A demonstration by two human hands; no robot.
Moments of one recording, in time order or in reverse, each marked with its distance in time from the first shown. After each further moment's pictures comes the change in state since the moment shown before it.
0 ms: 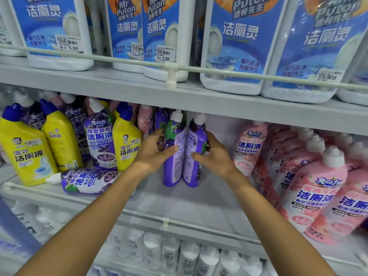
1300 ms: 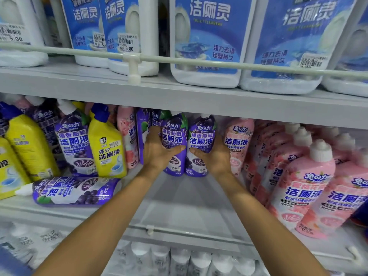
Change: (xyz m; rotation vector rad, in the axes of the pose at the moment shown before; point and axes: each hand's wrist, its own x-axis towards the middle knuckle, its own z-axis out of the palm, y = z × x) left_hand 0.039 -0.023 0.069 0.239 0.251 -0.076; right_hand 0.004 0.040 -0.018 -0.151 0.359 0.117
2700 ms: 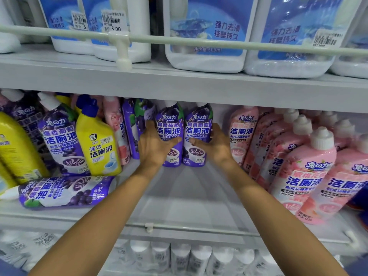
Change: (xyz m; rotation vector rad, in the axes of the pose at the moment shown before) left_hand 0.004 0.002 0.010 0.167 0.101 0.028; right_hand 0.020 0.016 -0.002 0.049 -0.068 0.095
